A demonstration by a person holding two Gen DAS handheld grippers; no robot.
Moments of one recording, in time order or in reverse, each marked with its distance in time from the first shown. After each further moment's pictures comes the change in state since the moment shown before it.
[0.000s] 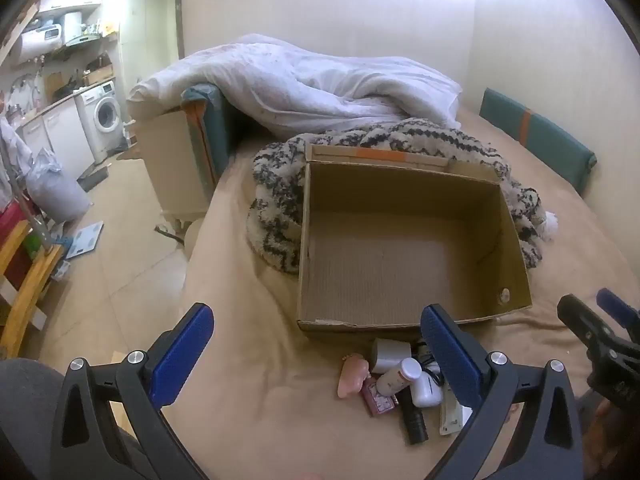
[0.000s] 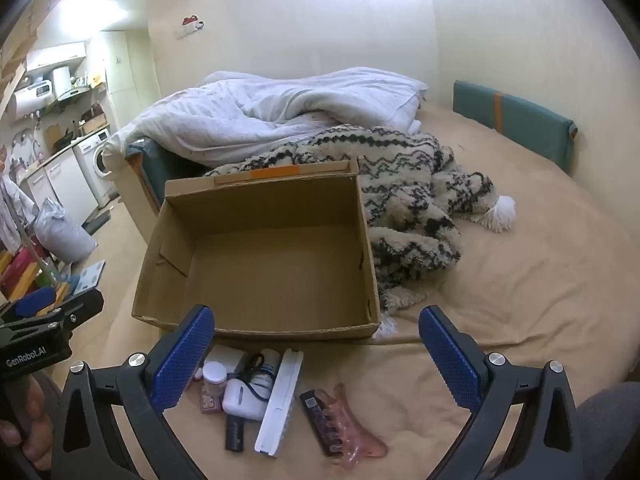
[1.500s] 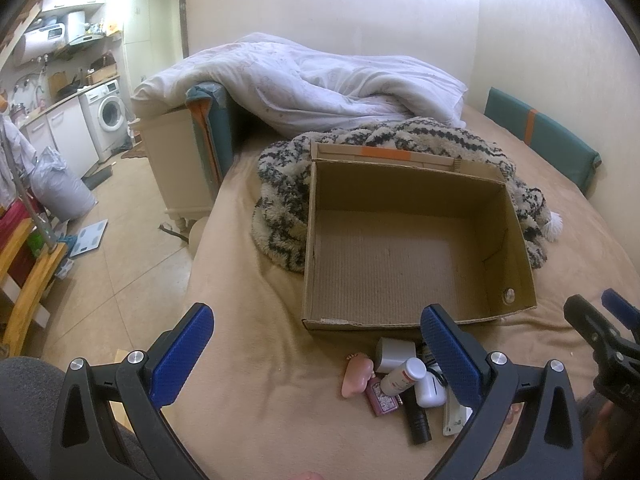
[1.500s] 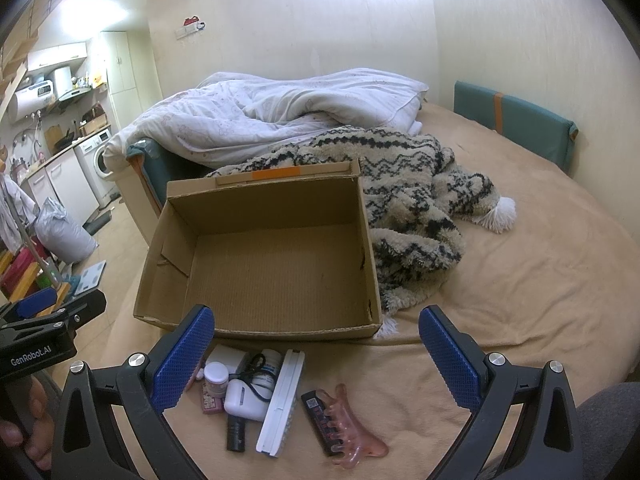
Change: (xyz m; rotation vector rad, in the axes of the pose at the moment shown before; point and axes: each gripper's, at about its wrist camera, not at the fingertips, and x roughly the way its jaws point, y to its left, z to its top) left arm 0.001 0.005 -0.001 0.000 -0.003 0.001; right arm -0.002 0.000 0.001 -0.004 -0.009 0.003
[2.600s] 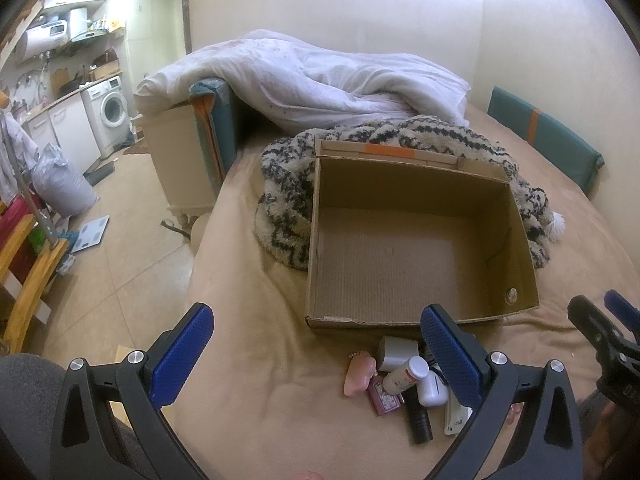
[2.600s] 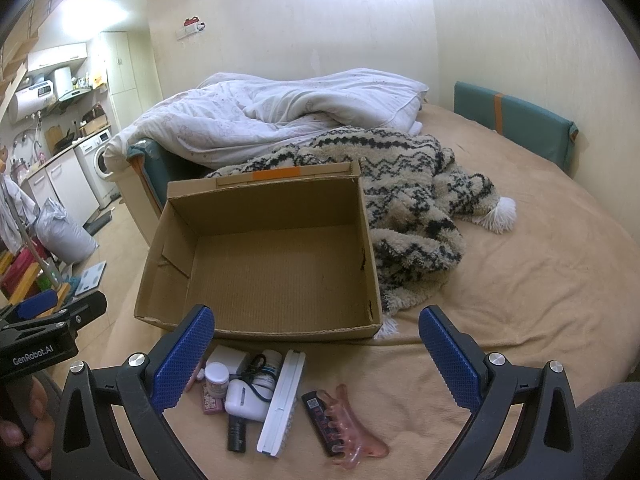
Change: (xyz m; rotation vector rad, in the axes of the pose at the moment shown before) left arm 0.007 0.014 -0.003 -0.006 0.008 0.004; right arm -0.001 0.001 0.000 0.000 -0.001 0.000
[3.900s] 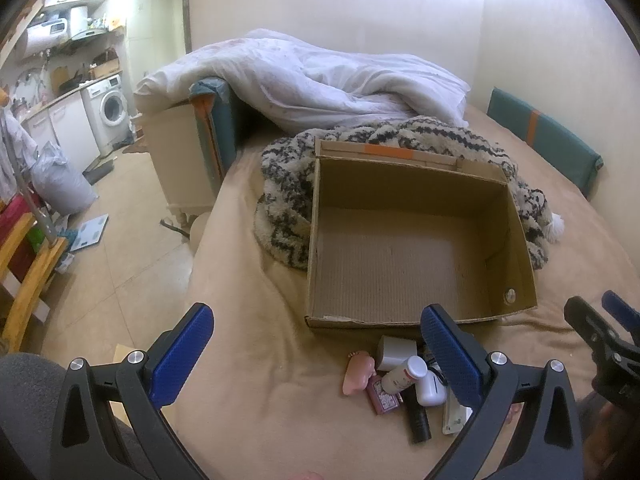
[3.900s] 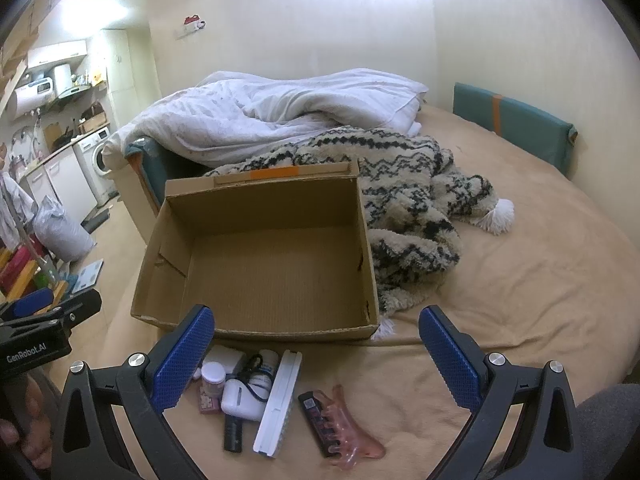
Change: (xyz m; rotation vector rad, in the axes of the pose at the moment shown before) left arm -0.001 -0.006 0.001 -0.003 0.007 -0.002; right arm 0.003 -0.004 0.005 0.006 0.014 0.011
